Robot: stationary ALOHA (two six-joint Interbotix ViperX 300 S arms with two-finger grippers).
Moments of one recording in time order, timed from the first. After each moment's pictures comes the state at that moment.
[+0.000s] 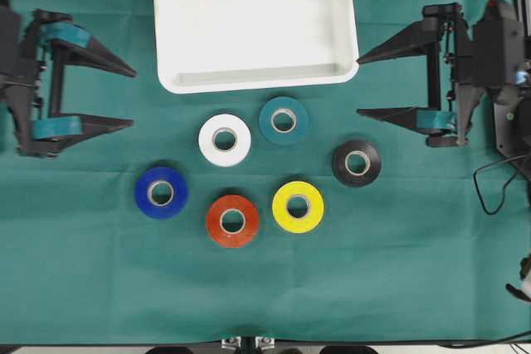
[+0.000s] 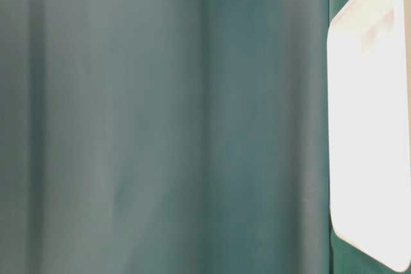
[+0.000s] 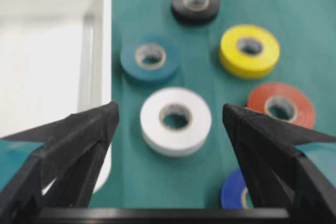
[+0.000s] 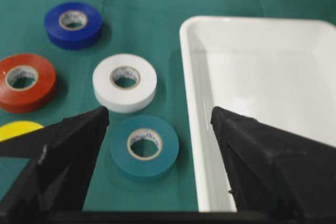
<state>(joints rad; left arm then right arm) -0.04 -0.62 1.06 -0.03 -0.06 -0.02 -0.01 -0.64 1.05 0.00 -0.05 0.07</state>
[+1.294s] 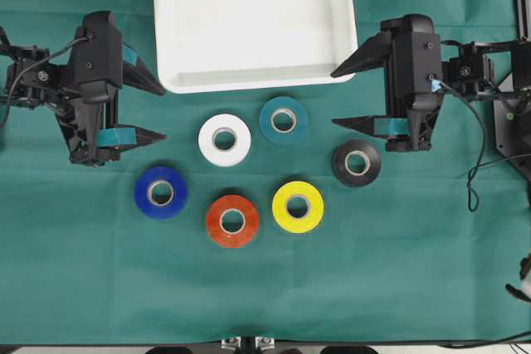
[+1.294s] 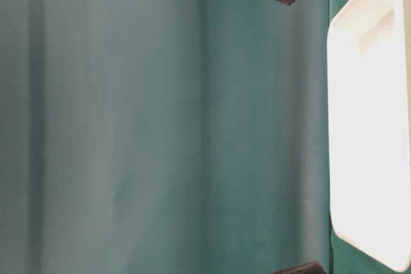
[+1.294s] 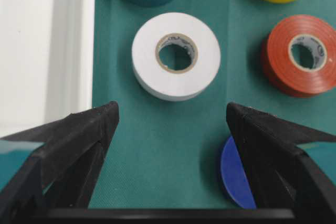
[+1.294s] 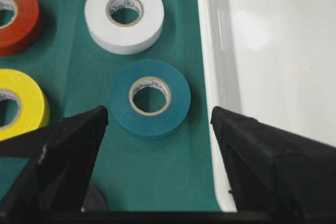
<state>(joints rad) -0.04 -0.37 0.91 -0.03 0.14 -0.11 -0.01 -0.42 0.95 0.00 0.07 0.11</state>
